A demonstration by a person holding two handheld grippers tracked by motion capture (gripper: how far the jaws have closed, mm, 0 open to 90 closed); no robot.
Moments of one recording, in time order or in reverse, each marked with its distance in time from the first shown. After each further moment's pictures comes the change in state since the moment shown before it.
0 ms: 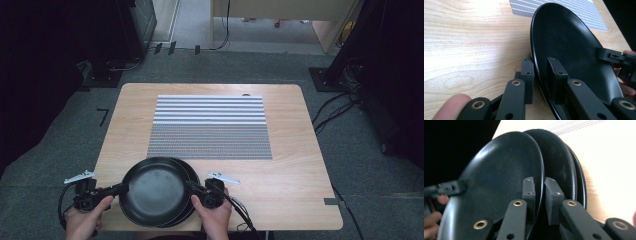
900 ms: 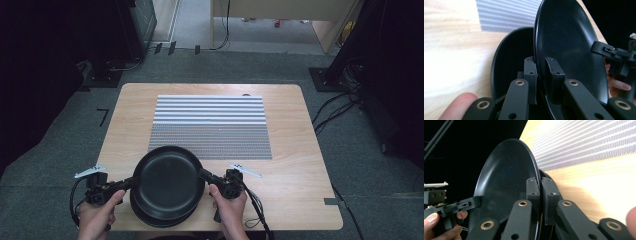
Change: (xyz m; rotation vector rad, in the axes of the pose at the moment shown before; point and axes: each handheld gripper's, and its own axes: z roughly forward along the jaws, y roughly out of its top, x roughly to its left) left arm -0.044 0.022 0.014 -0.037 -0.056 0.007; right arm -0.028 0.038 -0.033 -0.105 0.143 0.056
